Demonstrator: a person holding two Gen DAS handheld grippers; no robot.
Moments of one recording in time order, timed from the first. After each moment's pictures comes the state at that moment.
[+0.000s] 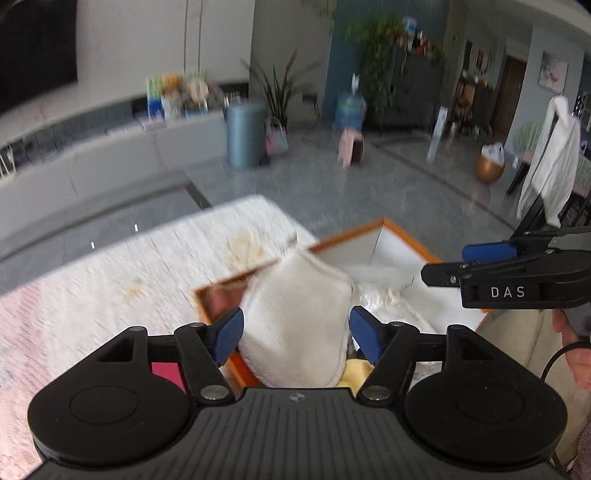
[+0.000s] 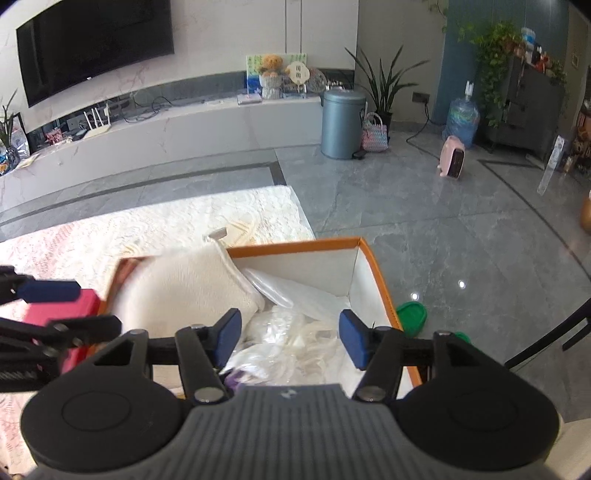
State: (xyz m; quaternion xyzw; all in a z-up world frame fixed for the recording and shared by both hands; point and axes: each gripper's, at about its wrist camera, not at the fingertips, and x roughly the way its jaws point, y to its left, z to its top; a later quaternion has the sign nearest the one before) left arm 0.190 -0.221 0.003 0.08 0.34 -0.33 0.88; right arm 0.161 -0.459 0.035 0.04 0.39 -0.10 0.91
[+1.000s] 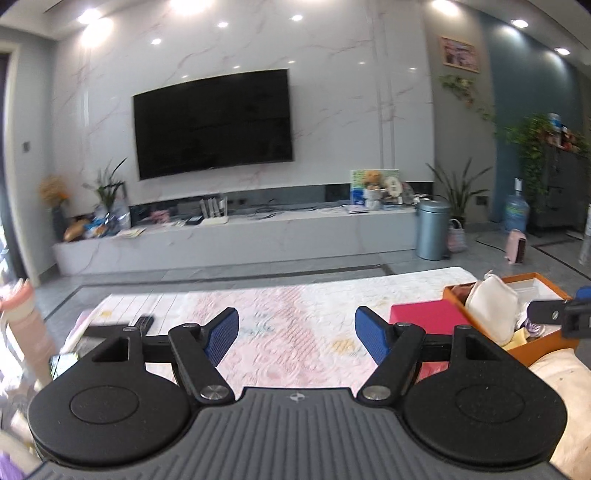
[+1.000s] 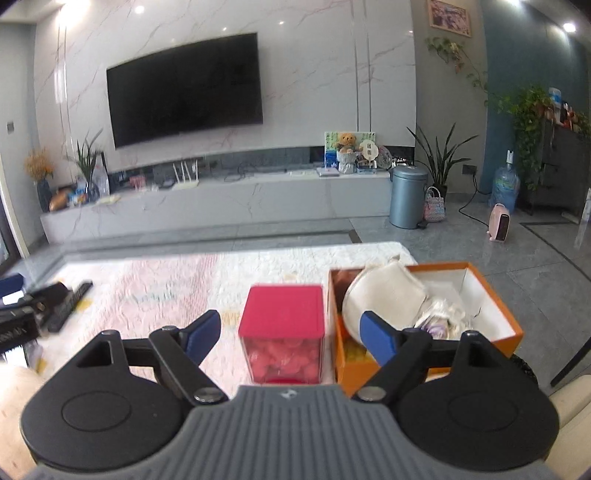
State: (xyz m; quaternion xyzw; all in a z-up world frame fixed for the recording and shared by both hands) left arm 0.014 0.000 0.035 0.04 0.19 -0.04 0.98; right arm -0.007 -0.218 0.081 0.02 0.29 -0.03 0.96
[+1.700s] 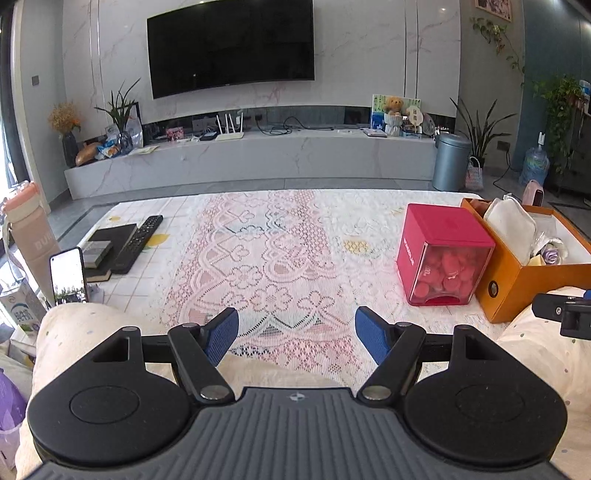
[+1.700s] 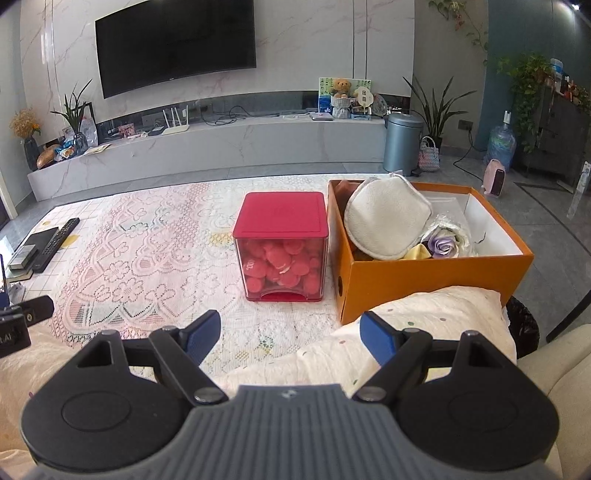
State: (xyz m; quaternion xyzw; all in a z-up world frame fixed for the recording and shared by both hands) left arm -0.008 0.031 -0.020 0.02 0.32 -0.02 0.95; right arm -0.025 -0.208 0.019 0.03 0.36 -0.04 0.93
